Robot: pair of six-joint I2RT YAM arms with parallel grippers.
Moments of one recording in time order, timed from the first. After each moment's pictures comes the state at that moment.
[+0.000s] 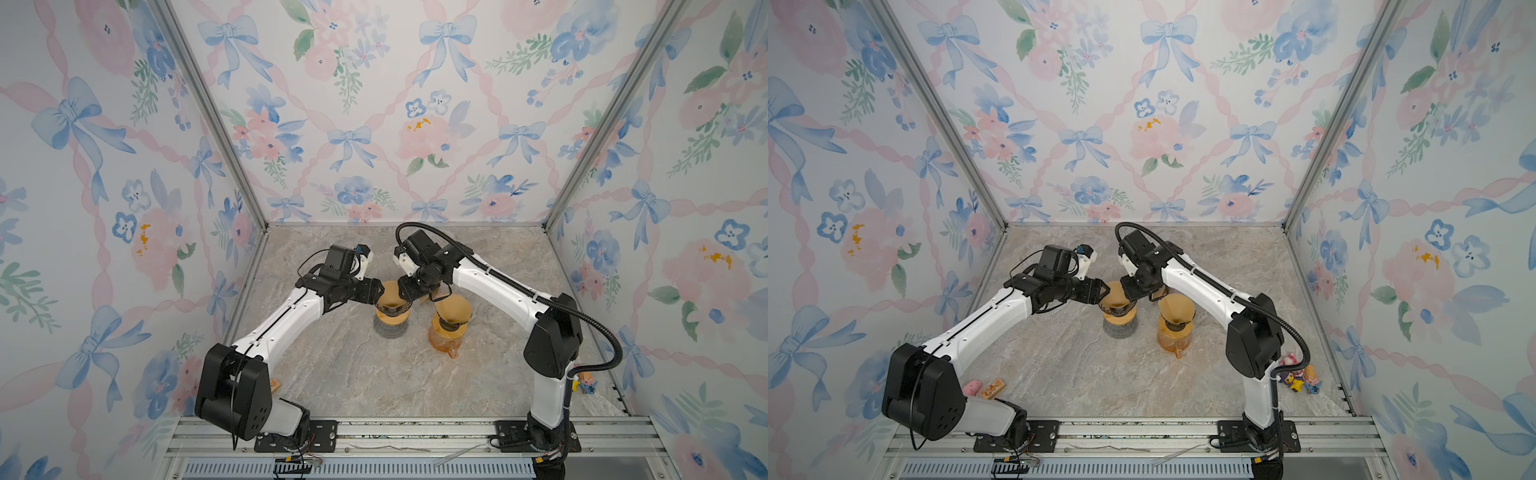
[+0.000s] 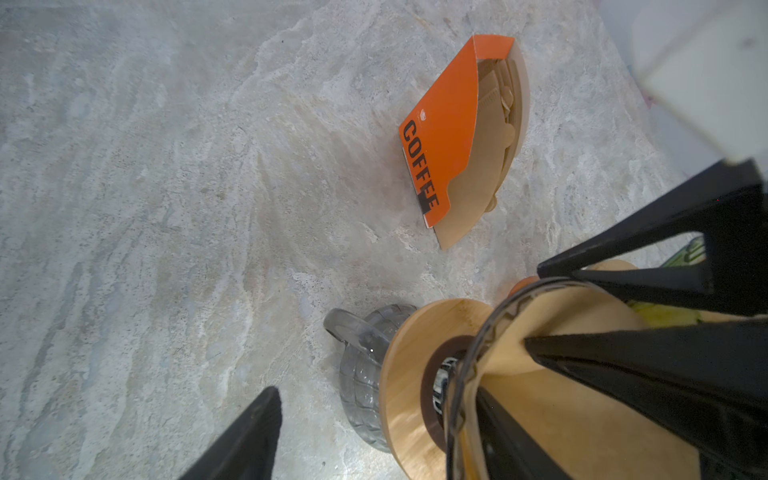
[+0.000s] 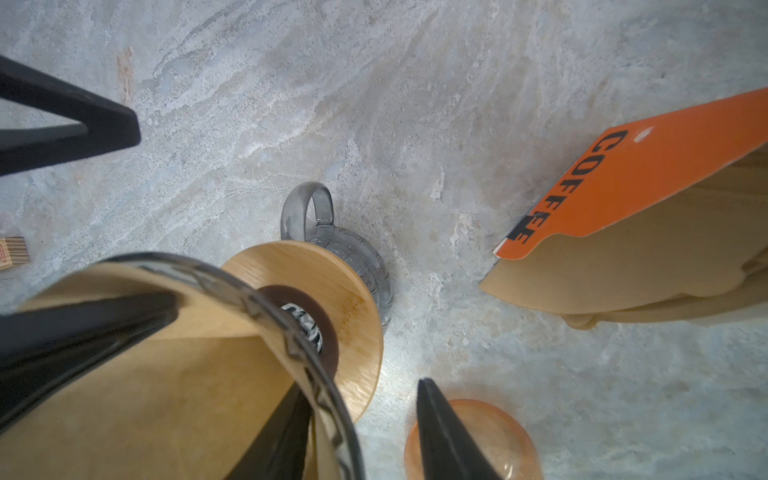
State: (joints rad) left arm -0.37 1.42 1.08 -0.50 0.27 -0.14; right arm 0.74 1.94 1.80 -0.99 -0.09 0.21
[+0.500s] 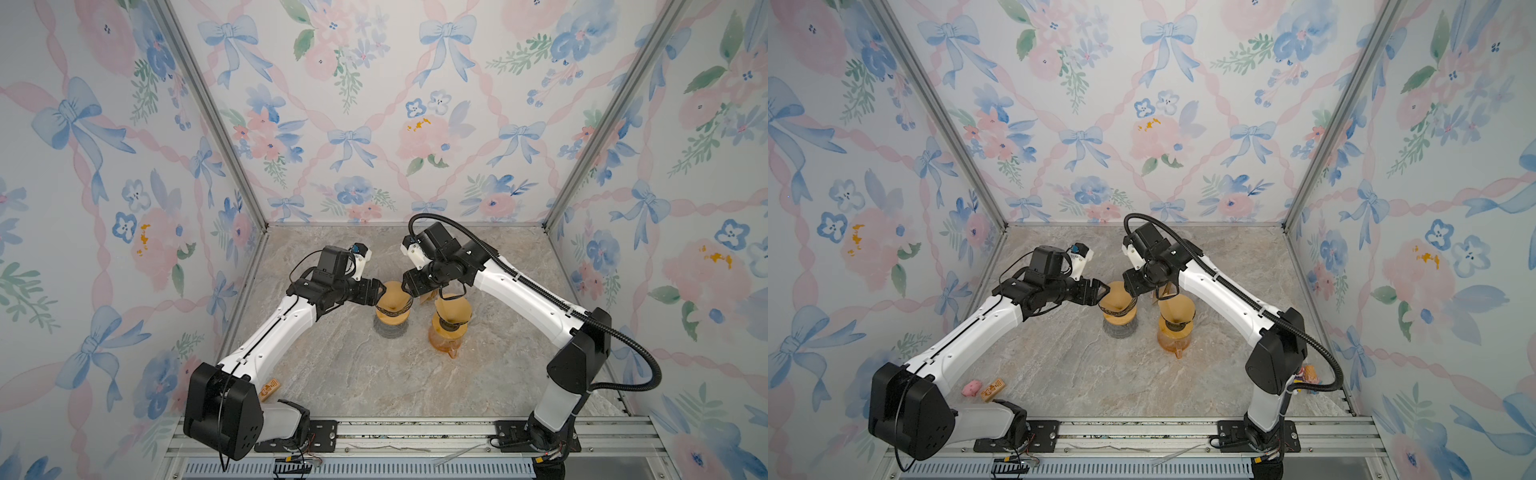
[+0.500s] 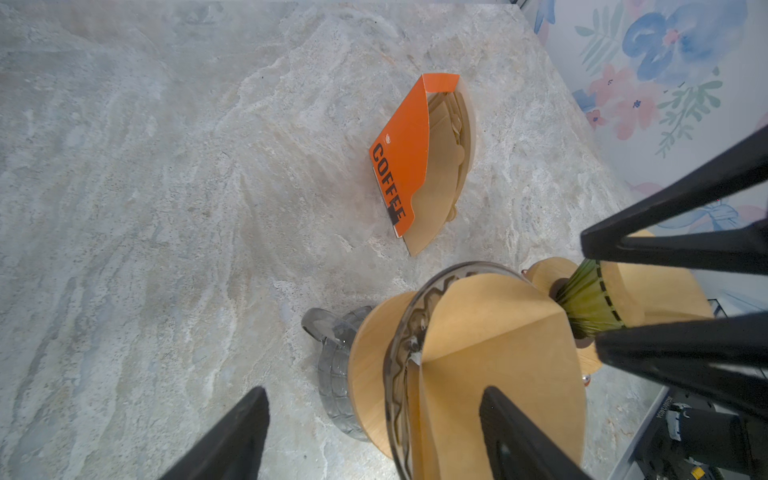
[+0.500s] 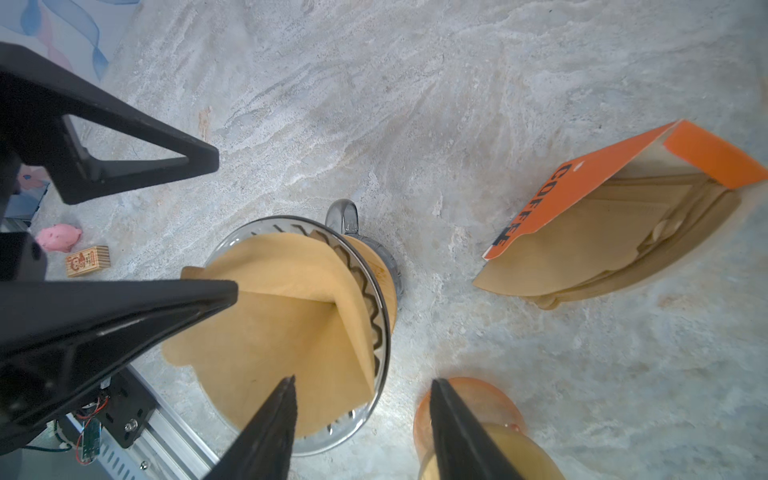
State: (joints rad) left arm -0.37 1.33 1.04 -0.49 0.32 -0.15; right arm 0.74 1.77 1.75 -0.99 -0.10 0.22
